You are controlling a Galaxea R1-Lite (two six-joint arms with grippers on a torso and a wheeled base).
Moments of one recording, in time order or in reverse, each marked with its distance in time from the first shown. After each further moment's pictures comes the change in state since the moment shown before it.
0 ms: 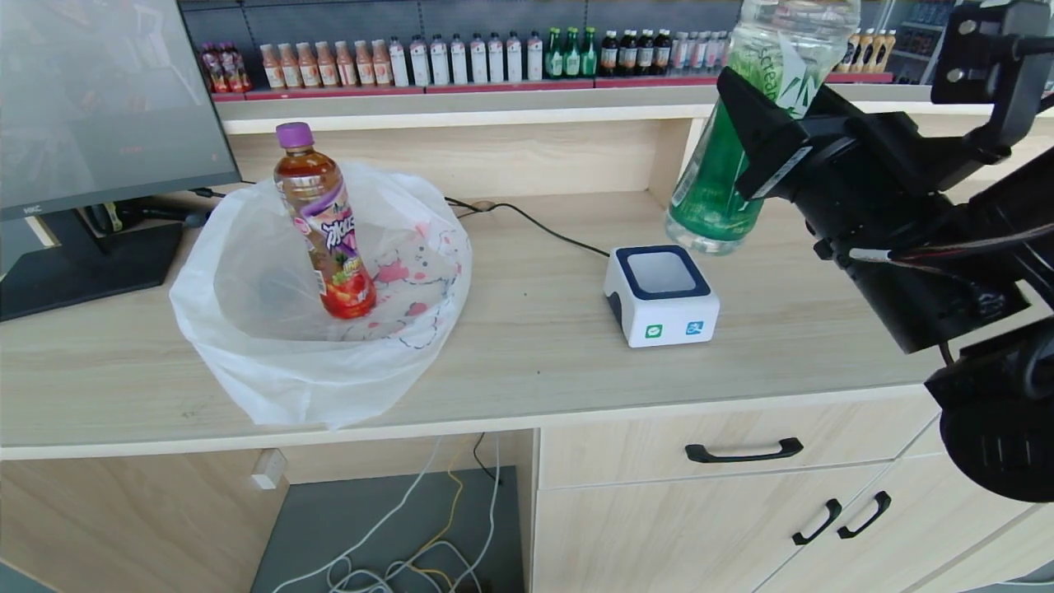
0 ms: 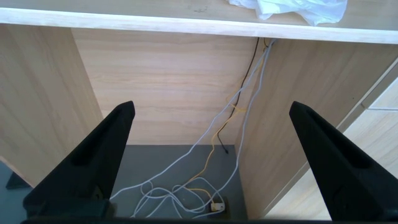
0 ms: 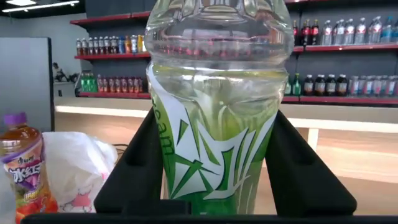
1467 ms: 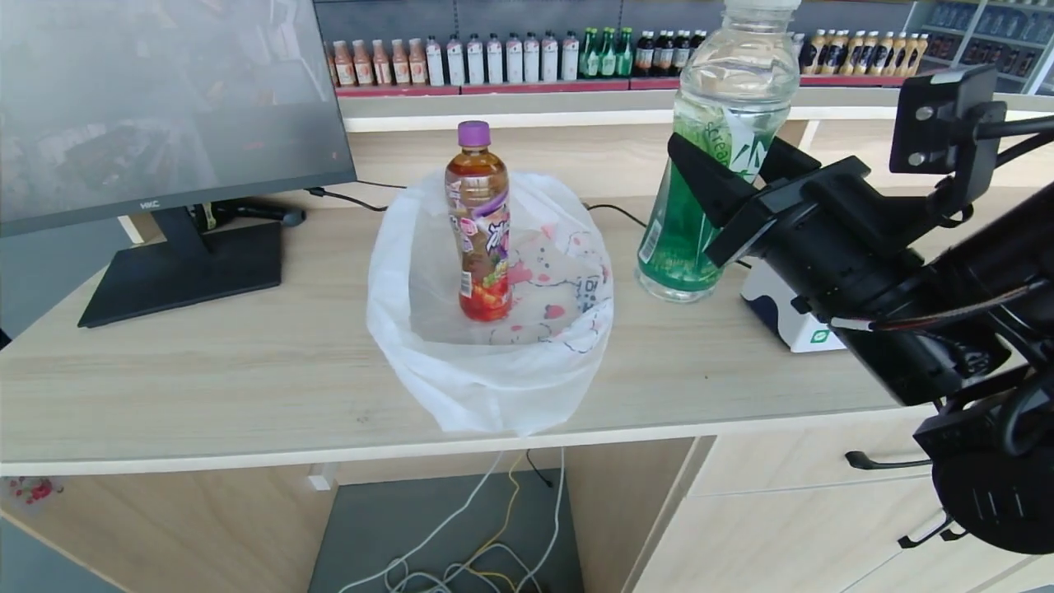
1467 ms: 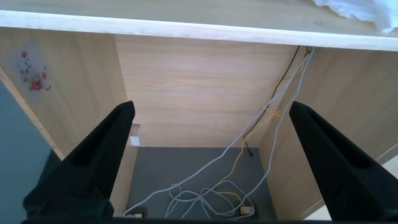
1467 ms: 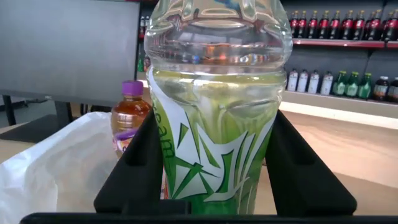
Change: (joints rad) left arm 0.000 0.000 0.000 0.000 0.000 -0.004; right arm 0.036 0.003 0.107 -0.047 0.138 -0.029
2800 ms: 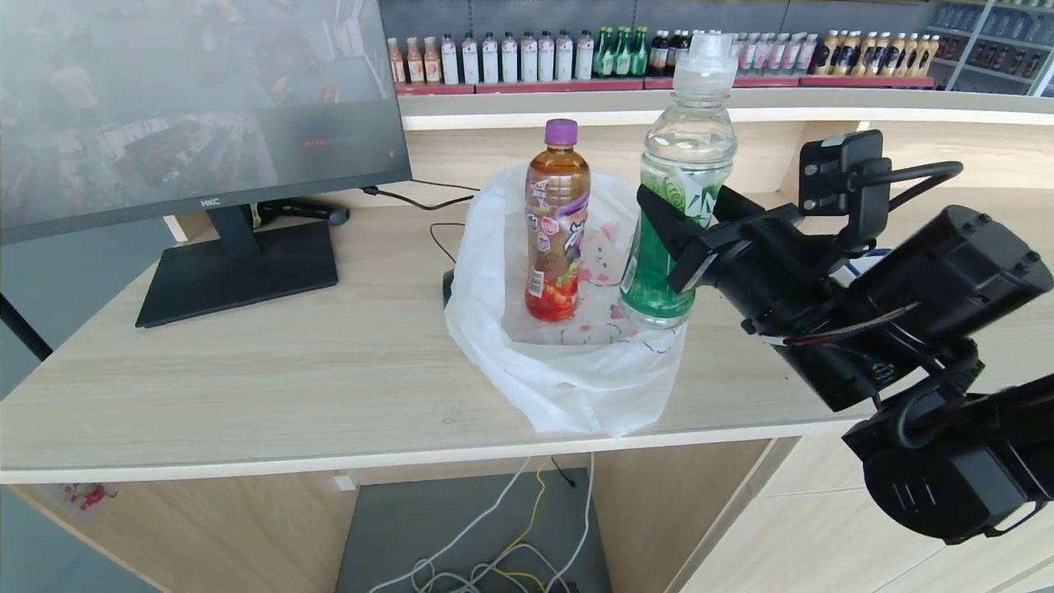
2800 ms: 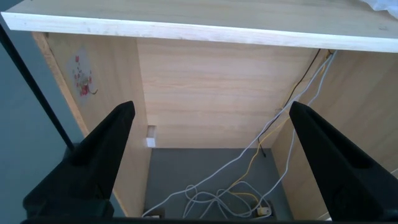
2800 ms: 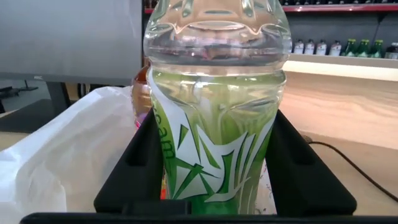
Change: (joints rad) left arm 0.000 0.000 0.000 -0.001 0.000 0.002; right arm -0.024 0.122 -0.021 -0.015 -0.046 0.041
